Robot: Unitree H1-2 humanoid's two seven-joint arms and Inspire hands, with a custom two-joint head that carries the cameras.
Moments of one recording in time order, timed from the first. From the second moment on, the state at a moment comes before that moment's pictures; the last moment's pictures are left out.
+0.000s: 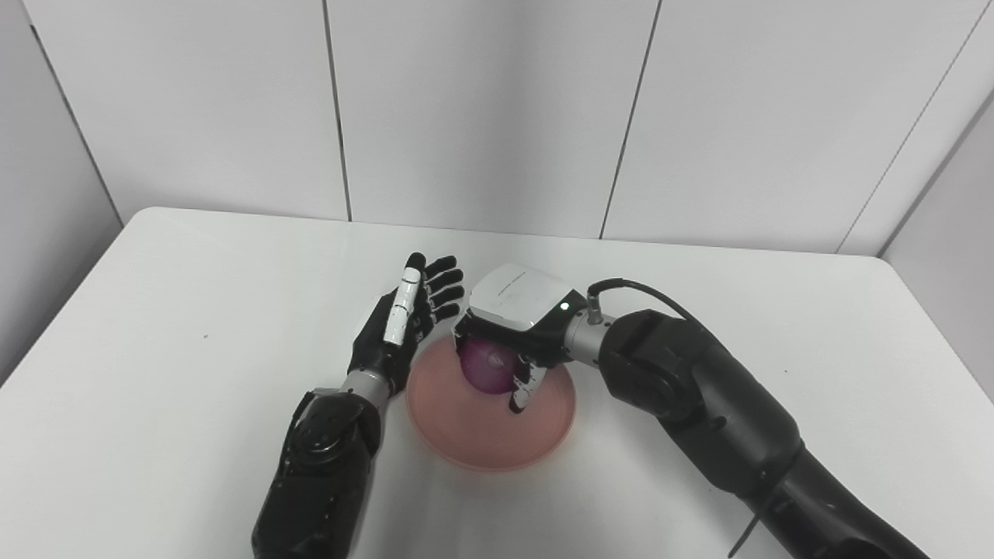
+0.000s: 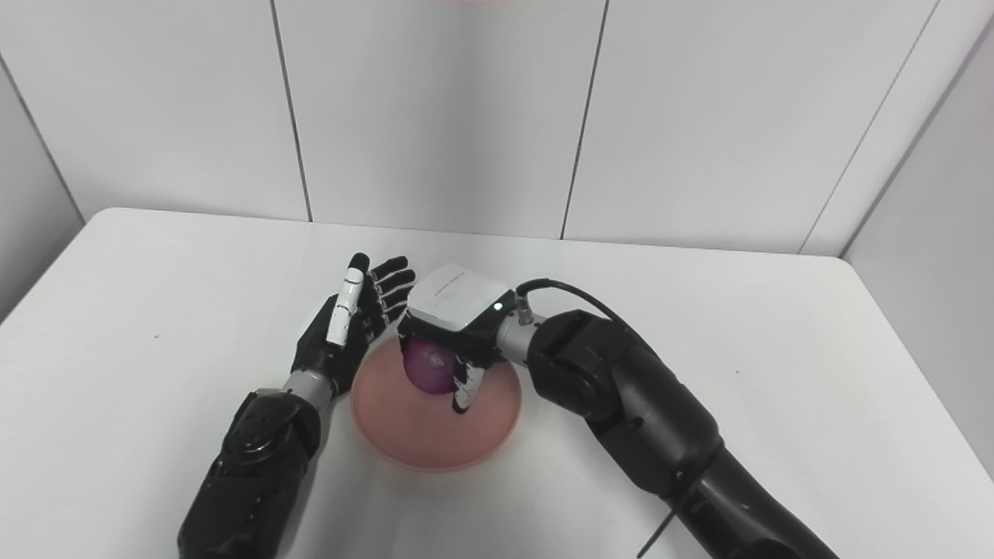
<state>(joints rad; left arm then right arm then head) -0.43 -0.05 0.02 0.42 -0.17 0.10 -0.12 -0.73 -0.32 0.60 0.05 -0.92 -0.13 0.59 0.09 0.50</state>
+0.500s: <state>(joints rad) -0.44 -0.06 0.02 0.44 -0.17 0.09 -0.11 -0.71 -0.32 0.61 0.06 -0.95 -0.16 0.57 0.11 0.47</state>
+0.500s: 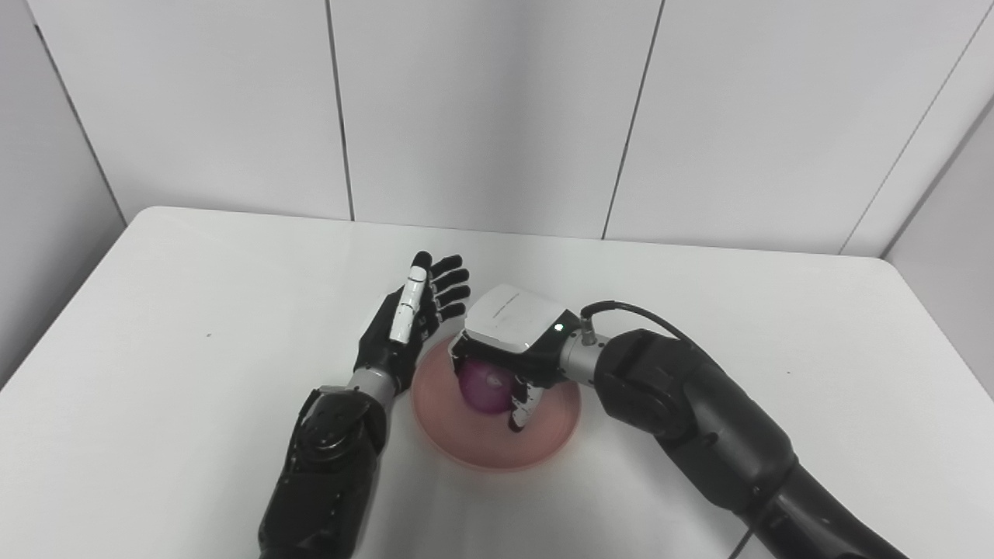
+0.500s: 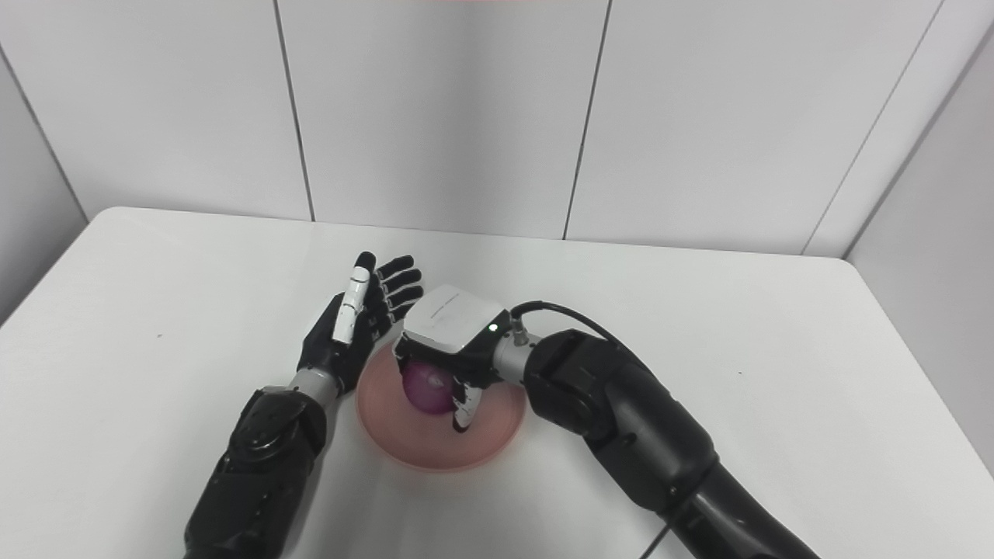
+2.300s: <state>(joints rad) -0.43 -0.06 0.02 0.44 -0.17 0.08 -0.13 -0.65 -0.29 0.12 -0.10 -0.49 -0.03 0.56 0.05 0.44</state>
